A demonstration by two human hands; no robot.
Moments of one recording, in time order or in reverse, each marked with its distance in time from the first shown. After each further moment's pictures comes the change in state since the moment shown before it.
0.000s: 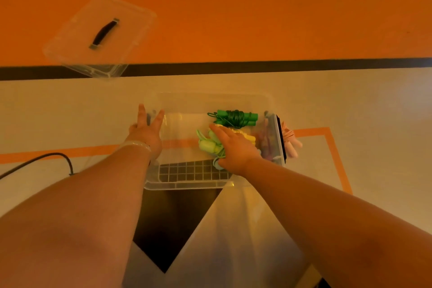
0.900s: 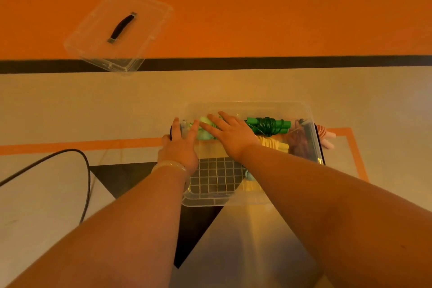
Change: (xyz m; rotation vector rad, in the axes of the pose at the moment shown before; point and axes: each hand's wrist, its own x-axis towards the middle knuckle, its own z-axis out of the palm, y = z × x) left_hand -0.034 0.023 0.039 -0.144 0.042 0.090; right_hand 0.047 -0.024 0.006 -0.488 0.014 -0.274
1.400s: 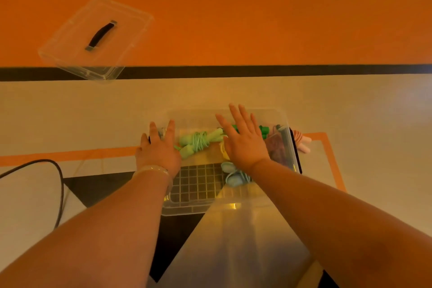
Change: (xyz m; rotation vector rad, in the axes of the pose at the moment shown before) left_hand 0.008 0.013 -0.004 0.086 0.087 -0.051; right_hand -0.055 0.035 0.008 0.183 0.464 0.261
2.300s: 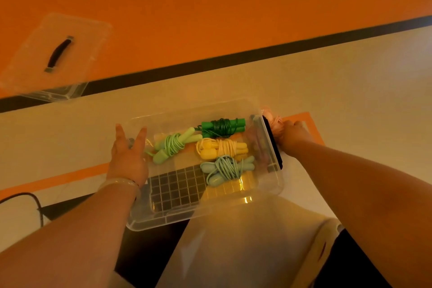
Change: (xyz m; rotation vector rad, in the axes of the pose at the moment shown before) left_hand 0.005 0.019 0.001 -0.114 0.081 0.048; right_hand -0.058 0.177 0.003 0.029 -0.530 0.829
